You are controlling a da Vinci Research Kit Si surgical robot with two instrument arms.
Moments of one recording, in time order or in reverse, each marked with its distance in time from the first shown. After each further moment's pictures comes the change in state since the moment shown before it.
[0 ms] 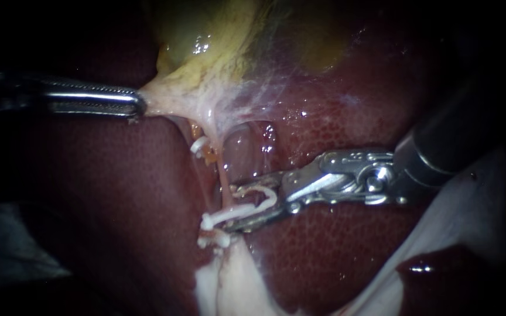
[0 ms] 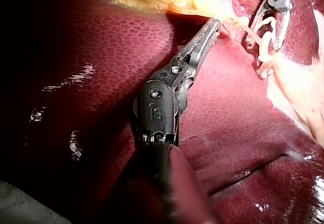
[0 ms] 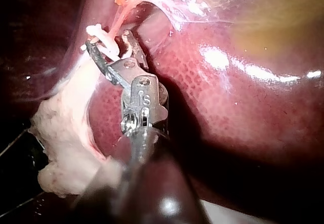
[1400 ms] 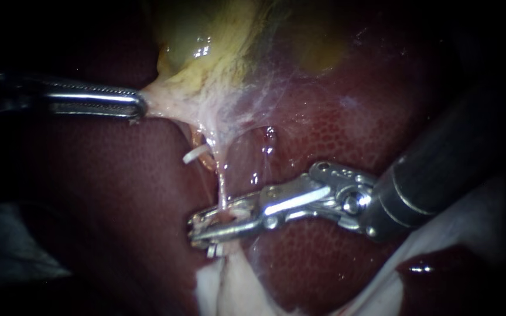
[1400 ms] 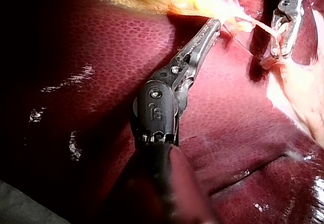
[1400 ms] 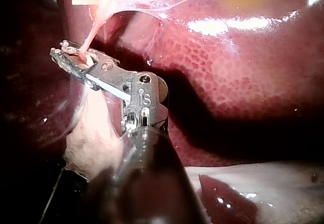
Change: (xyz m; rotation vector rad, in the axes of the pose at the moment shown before) right arm 0.001 -0.002 0.001 0.267 0.248 0.175; left arm 0.000 0.000 0.000 0.001 0.000 0.000
